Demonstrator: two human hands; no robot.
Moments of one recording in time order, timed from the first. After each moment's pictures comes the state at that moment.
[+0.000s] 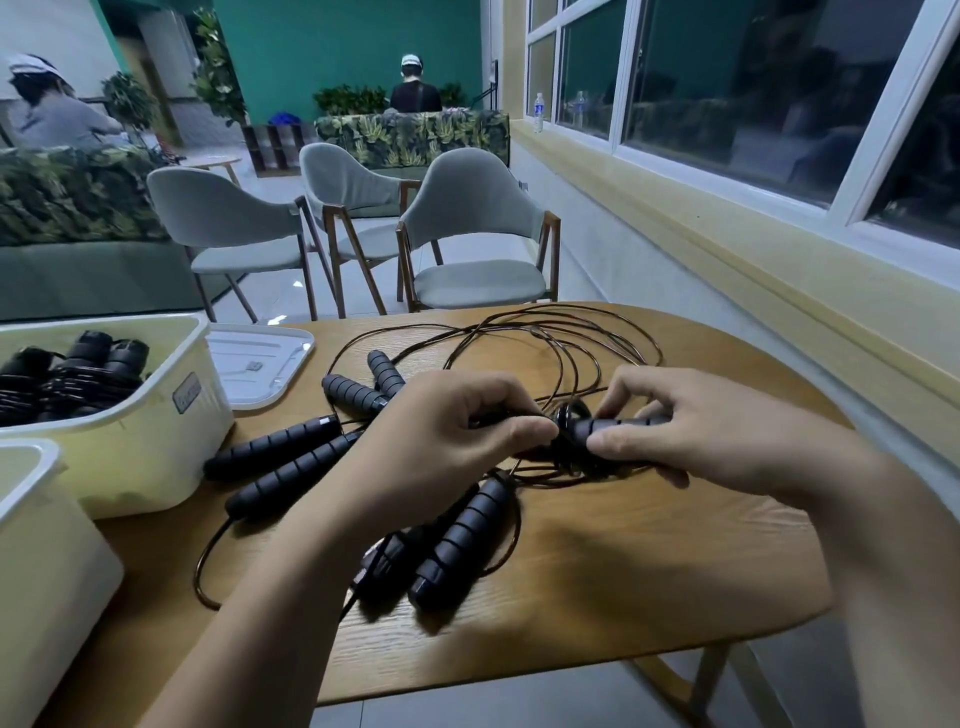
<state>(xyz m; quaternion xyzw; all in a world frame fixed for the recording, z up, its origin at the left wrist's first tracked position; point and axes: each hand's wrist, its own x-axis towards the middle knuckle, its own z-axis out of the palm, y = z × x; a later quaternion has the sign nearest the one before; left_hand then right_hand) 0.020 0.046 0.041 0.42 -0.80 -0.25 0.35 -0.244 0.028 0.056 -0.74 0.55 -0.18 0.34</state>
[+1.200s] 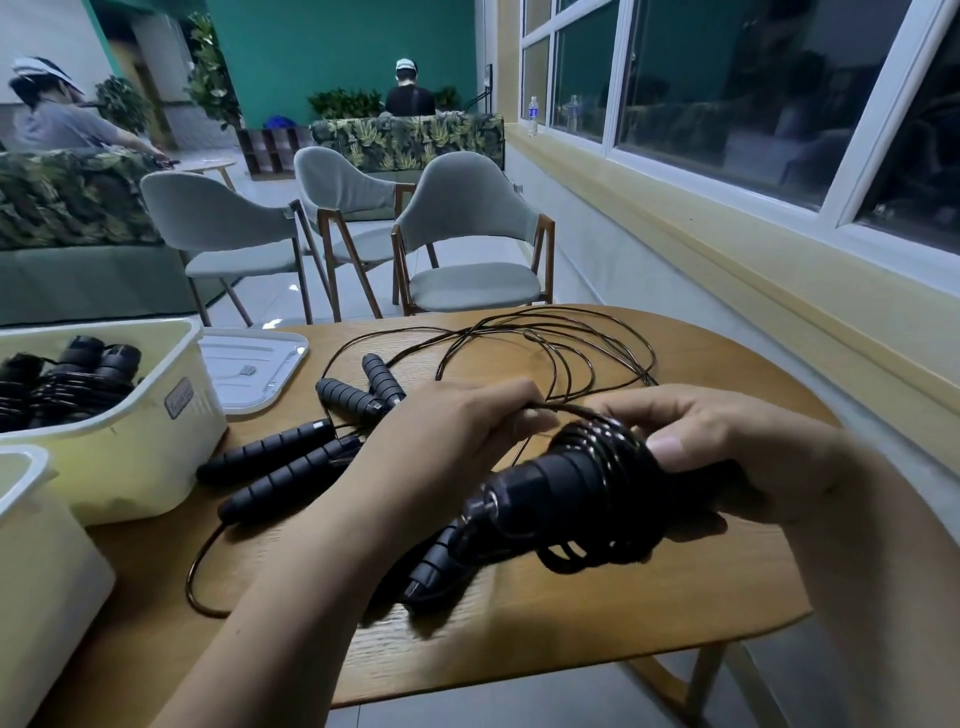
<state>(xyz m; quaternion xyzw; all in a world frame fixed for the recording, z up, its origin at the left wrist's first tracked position) 0.012 0.031 0.033 0.41 -0.87 -0.03 0.28 -0.250 0.025 0.057 -0.66 0.21 -0.14 0.70</state>
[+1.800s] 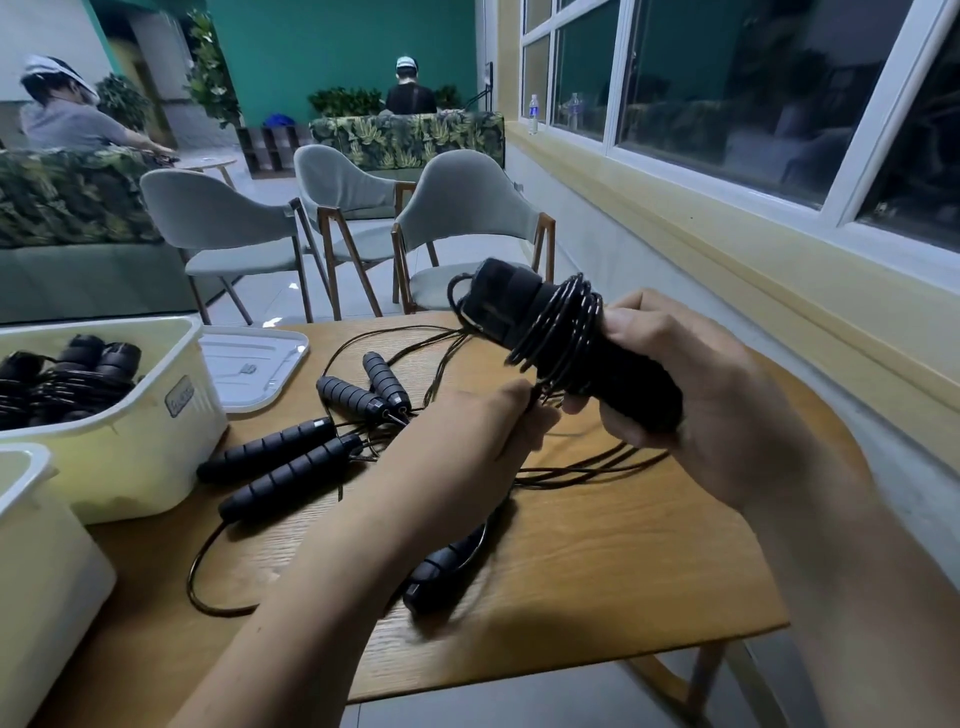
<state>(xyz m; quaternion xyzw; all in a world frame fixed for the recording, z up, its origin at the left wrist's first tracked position) -0.003 0.047 0.033 0.49 -0.82 -0.12 0.27 -0.219 0.030 0.063 -0.62 0.34 -0.48 0.51</state>
